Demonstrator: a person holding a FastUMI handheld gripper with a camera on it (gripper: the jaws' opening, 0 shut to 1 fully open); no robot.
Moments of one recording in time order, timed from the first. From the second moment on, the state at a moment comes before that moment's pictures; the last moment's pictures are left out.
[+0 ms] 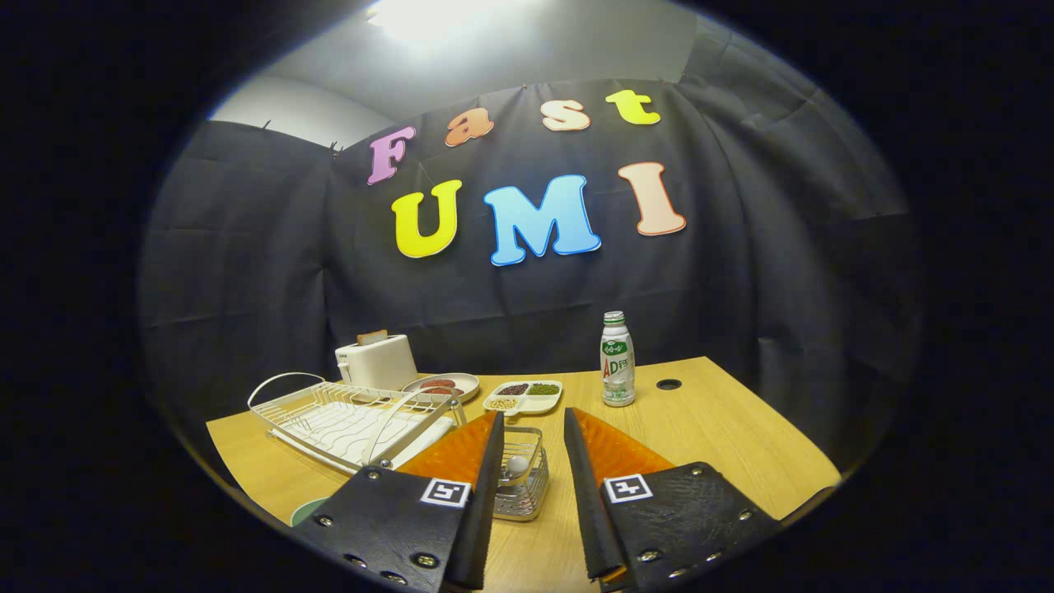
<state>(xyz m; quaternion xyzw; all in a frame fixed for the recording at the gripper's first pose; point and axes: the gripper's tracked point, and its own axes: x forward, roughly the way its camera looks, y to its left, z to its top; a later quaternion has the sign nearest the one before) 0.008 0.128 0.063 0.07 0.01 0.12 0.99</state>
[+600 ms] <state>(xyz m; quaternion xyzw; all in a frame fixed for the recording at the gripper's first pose) 0.063 0.154 0.037 0.09 0.00 0.14 0.99</state>
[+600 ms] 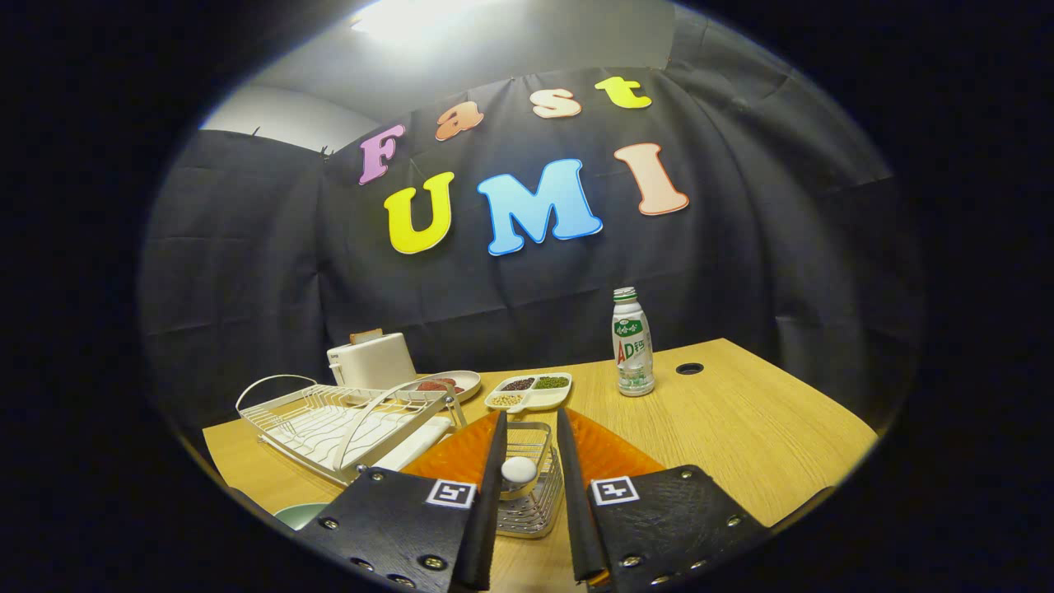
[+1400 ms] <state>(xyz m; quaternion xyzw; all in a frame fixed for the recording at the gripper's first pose) 0.030 0.131 0.109 0.06 0.02 0.10 0.99</state>
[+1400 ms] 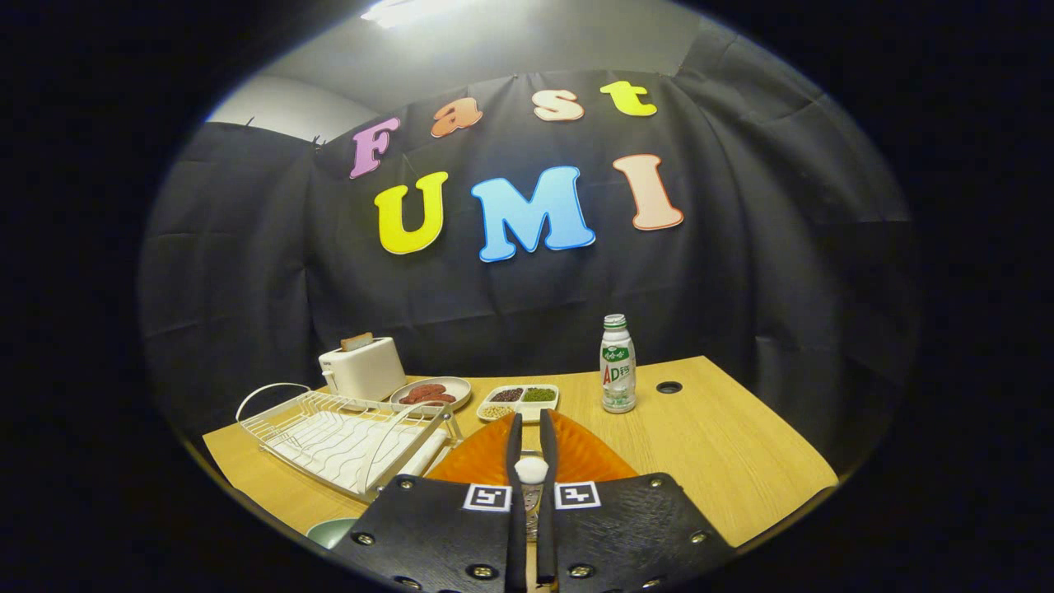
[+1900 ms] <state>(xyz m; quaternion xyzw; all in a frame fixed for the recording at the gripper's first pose) -0.003 0.130 0.182 0.03 0.02 0.10 0.99</state>
